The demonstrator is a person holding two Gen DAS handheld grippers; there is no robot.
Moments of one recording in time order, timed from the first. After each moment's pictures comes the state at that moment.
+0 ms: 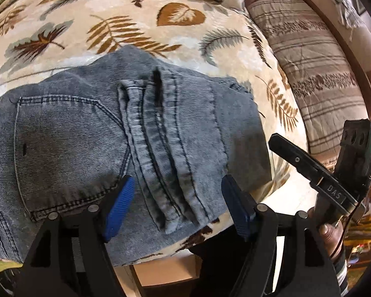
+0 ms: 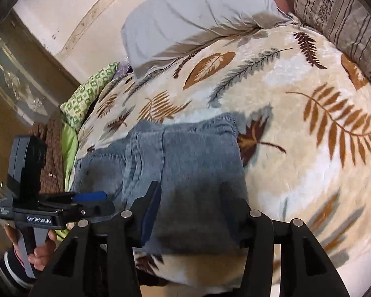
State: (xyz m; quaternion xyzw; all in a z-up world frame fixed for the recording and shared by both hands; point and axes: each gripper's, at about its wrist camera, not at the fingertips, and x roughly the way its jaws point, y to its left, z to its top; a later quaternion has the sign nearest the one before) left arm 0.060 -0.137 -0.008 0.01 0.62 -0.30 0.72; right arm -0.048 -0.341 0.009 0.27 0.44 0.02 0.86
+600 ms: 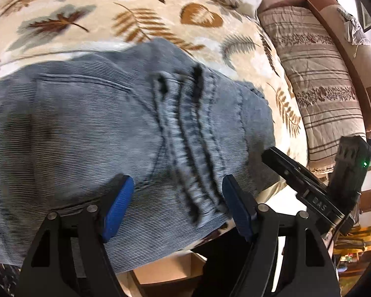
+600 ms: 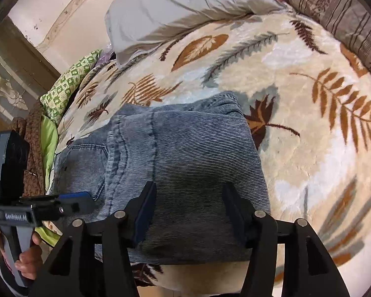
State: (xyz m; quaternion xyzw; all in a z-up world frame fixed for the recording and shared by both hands) left arm 0.070 -0.092 -0.018 -0.03 0.63 -0.30 0.72; right arm -0.038 -0.308 -0.008 0.24 0.47 -0.02 0.85
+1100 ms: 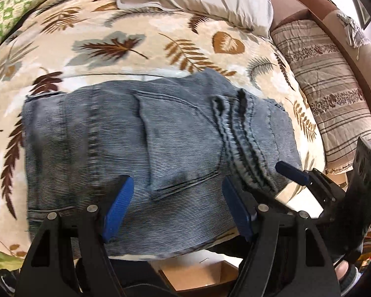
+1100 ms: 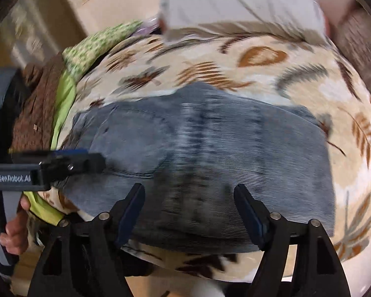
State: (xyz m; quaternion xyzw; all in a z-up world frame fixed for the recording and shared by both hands) left arm 0.068 -0.015 0.008 0.00 0.58 -0.26 0.77; right arm -0.019 -0.173 0.015 0.10 0.50 0.03 0.86
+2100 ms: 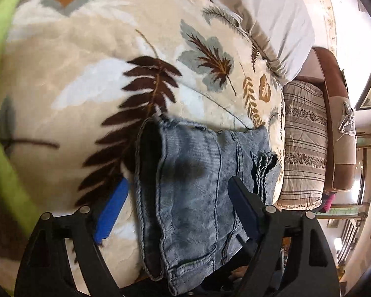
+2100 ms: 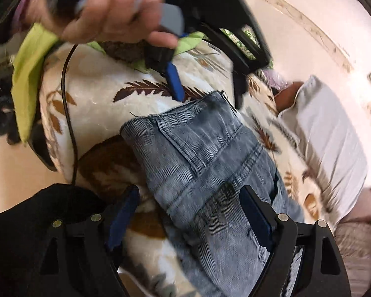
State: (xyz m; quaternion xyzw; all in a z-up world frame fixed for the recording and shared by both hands) left arm 0.209 0.140 -0.053 -0.21 0.67 -0.28 0.65; right arm -0.014 0.096 -0.026 -0.36 0.38 0.13 0.84
